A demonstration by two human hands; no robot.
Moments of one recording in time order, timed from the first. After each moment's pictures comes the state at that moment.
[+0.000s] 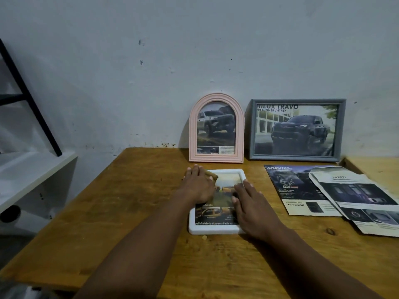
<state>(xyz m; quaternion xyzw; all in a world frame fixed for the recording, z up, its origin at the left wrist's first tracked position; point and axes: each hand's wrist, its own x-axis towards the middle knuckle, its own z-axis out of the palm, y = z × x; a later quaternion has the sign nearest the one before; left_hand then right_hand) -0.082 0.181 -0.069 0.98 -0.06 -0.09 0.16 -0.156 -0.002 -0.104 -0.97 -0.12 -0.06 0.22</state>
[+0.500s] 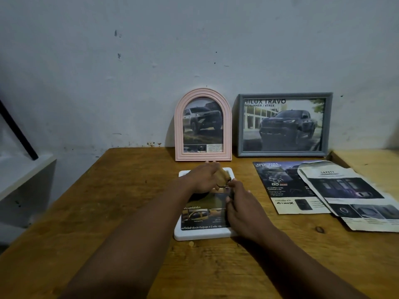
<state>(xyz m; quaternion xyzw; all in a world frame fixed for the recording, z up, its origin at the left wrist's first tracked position) -0.054 0.147 -0.056 0.95 -0.20 -0.11 0.20 -0.160 -0.003 -0.097 -0.94 -0.10 -0.10 0.32</state>
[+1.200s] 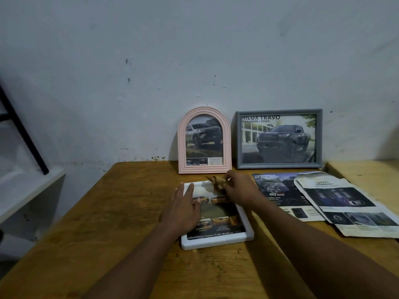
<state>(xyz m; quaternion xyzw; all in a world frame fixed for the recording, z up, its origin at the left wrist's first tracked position) -0.122 0.194 -0.094 0.97 -0.05 0.03 0.23 -0.094 -0.008 -0.053 -0.94 -0.07 -0.09 0.33</state>
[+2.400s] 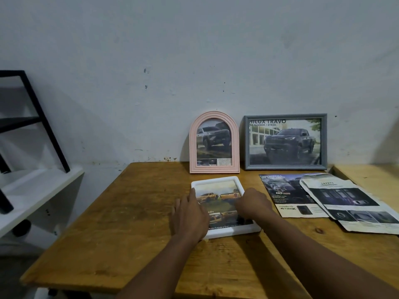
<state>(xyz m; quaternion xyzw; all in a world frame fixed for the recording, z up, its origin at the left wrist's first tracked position) -0.166 0.188 -0.098 0.96 0.05 0.15 0.22 -0.155 0.018 -0.048 -0.94 0.15 0.02 0.31</state>
